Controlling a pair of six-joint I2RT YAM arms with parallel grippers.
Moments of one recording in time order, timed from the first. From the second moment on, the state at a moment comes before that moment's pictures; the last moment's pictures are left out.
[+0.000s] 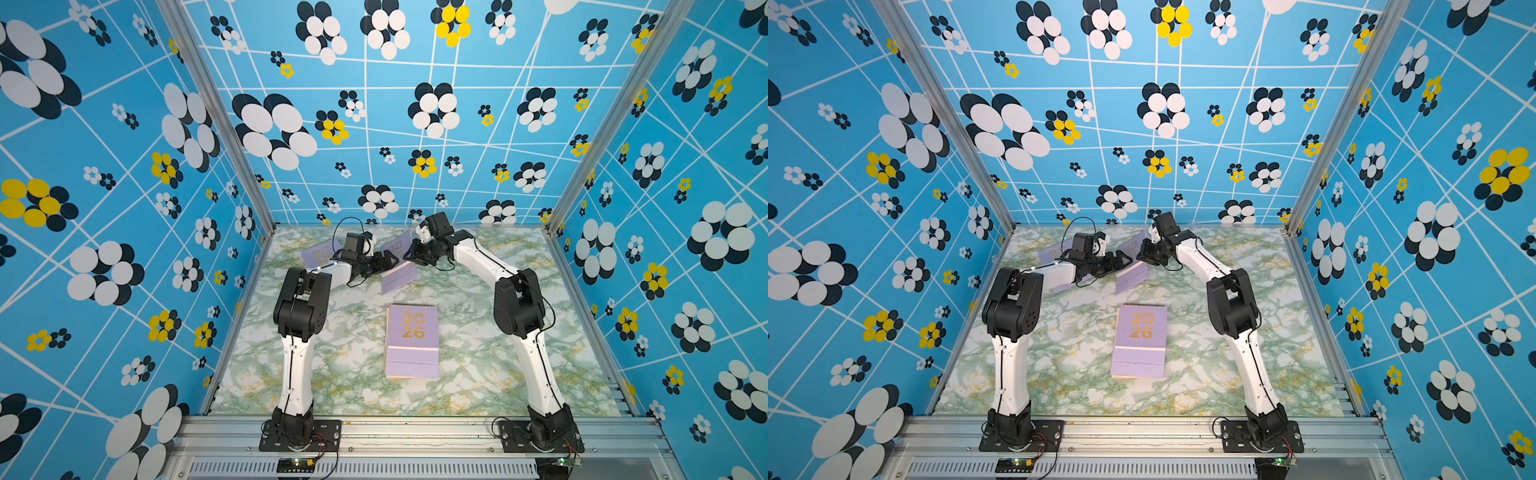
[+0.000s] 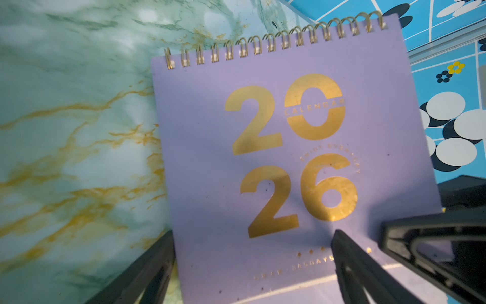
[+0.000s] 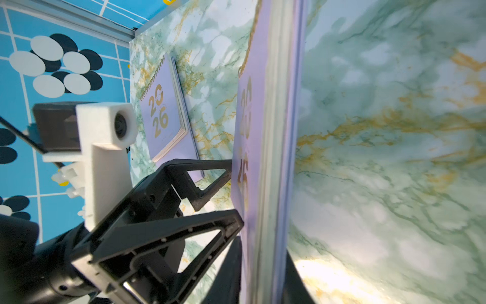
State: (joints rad) left arm -0.24 2.19 1.45 0.03 0.54 -0.52; right arm 0.45 2.39 2.10 -0.60 -0.43 0.60
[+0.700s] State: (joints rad) left arm -0.17 2.08 1.32 0.09 0.56 -0.51; right arm 0.46 2.32 2.10 -0.59 -0.38 0.62
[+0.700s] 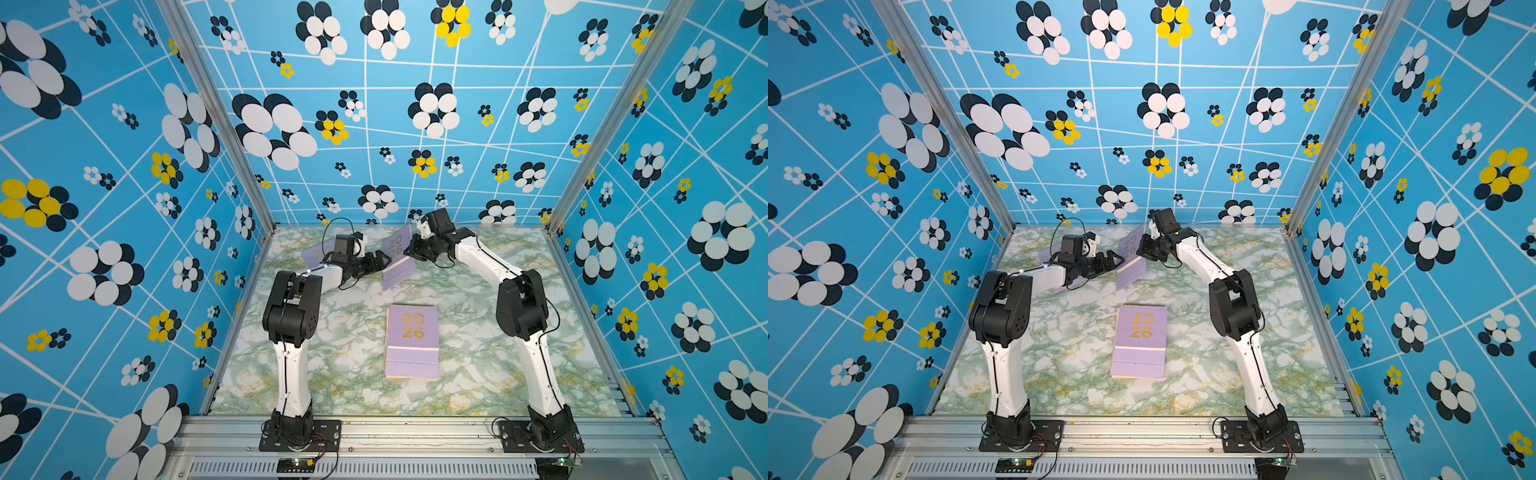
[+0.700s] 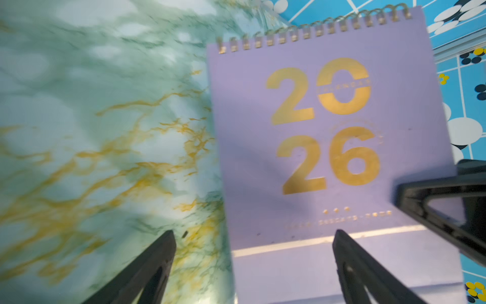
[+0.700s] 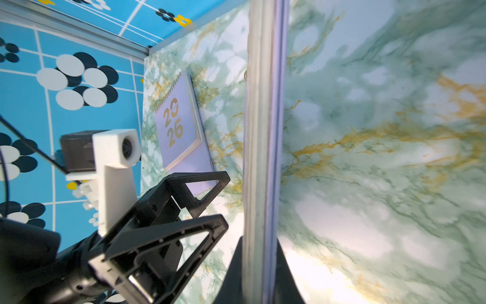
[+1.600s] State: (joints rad) left arm -0.25 1.49 0.94 0.13 0.56 -0.42; right arm 0.47 1.42 1.05 -0.31 -0.54 0.79
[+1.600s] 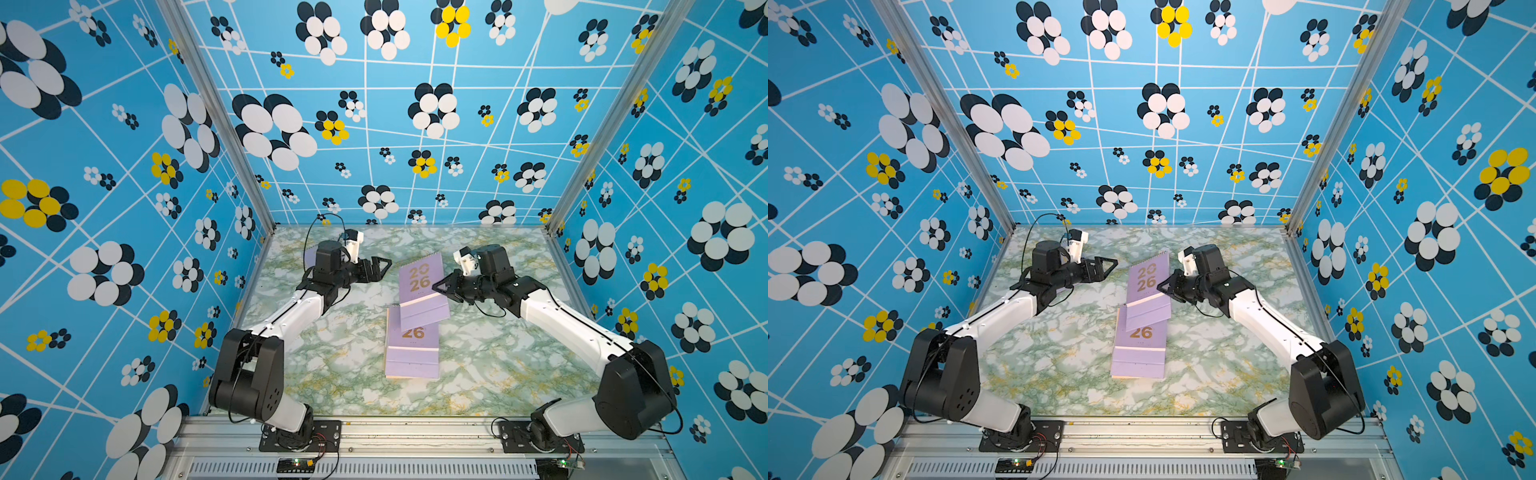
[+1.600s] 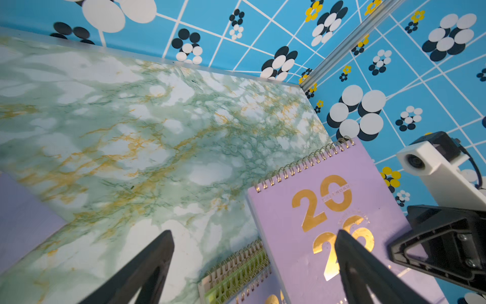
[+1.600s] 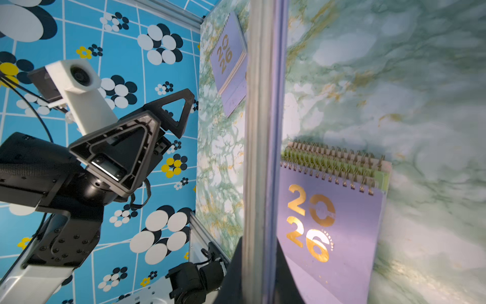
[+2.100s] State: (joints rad) left arm -0.32 1.28 0.71 0.16 0.57 -0.42; right arm 0.59 1.36 0.77 -0.05 -0.52 0.90
